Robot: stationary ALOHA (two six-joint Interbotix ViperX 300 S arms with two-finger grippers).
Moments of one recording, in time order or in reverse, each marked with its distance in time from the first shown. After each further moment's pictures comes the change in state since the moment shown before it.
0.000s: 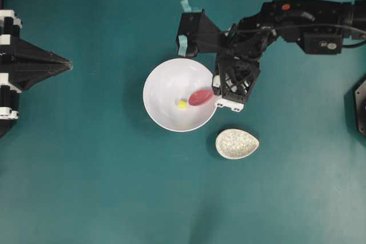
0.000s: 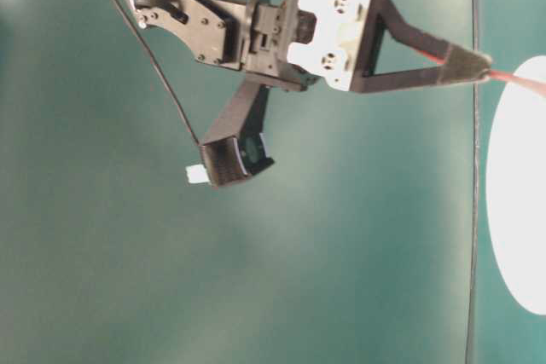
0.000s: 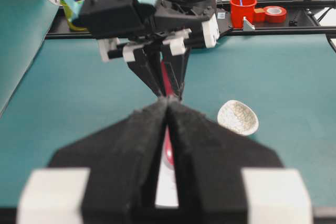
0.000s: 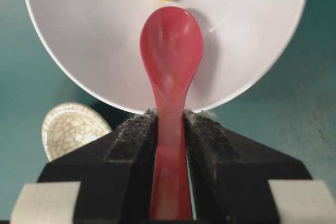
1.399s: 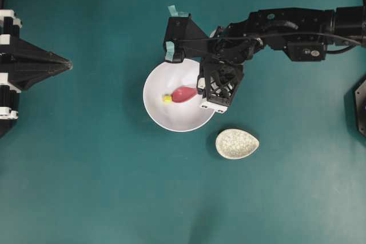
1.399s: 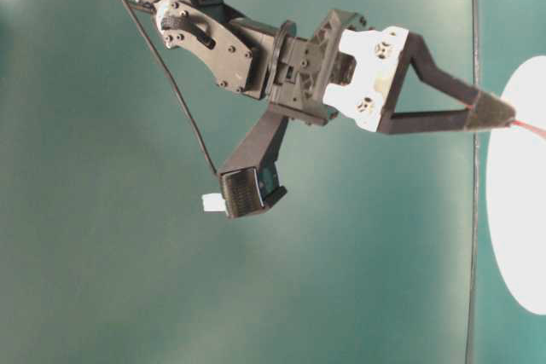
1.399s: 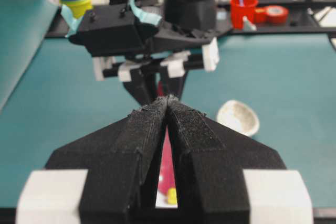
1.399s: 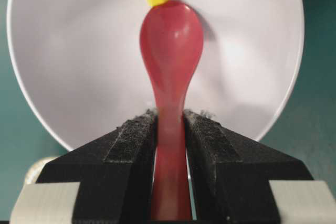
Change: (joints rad) left arm 0.000 -0.002 -0.002 0.000 0.000 -0.009; right arm 0.020 0.055 -0.023 -0.002 -0.181 -0.025
